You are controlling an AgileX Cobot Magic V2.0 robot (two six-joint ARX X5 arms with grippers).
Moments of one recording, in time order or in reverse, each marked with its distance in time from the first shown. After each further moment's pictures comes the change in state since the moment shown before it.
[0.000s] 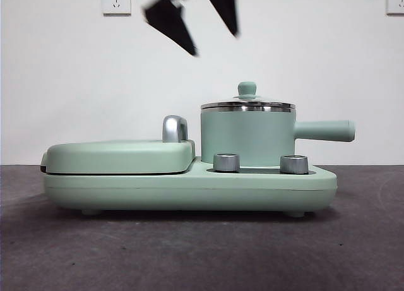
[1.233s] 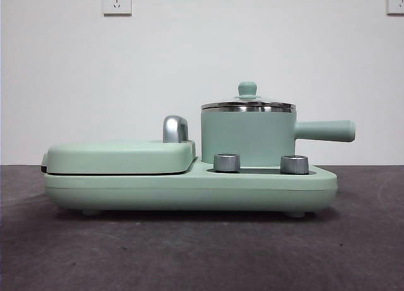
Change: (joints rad) left arm 0.010 -1.469 -1.332 0.198 0.085 -0.196; right arm 0.000 0.000 0.000 0.046 -0.022 -0.064
